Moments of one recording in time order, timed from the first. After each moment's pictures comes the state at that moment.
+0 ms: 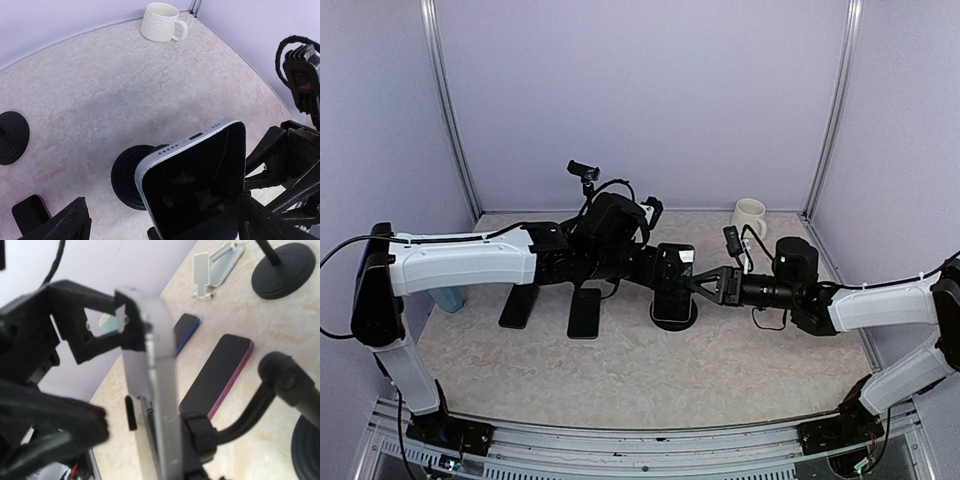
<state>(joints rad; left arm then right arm) -1.03 1.77 1.44 -0.28 -0.23 -0.39 0.65 1.36 0.56 0.61 -0.54 0.72</state>
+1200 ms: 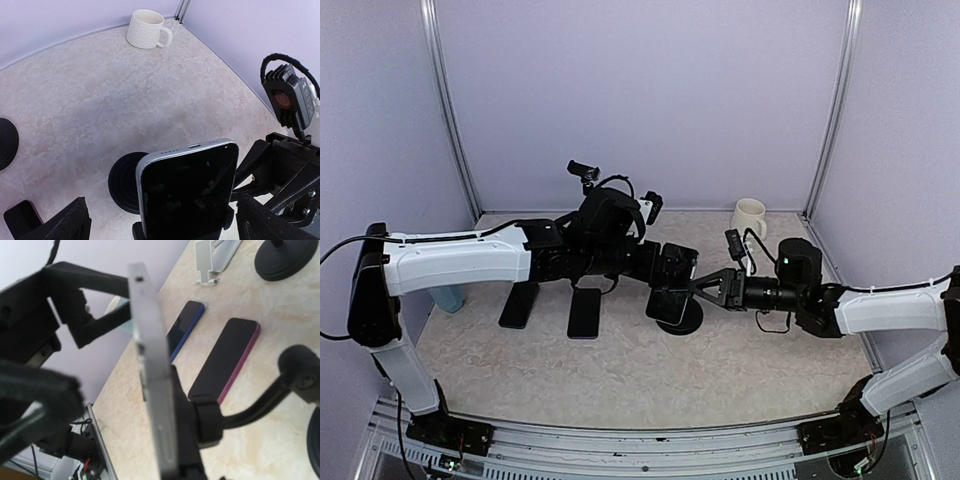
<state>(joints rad) -1.02 1.74 1.42 -0.24 -0.16 -0.41 0.67 1.31 0.56 0.54 -0.55 0.77</state>
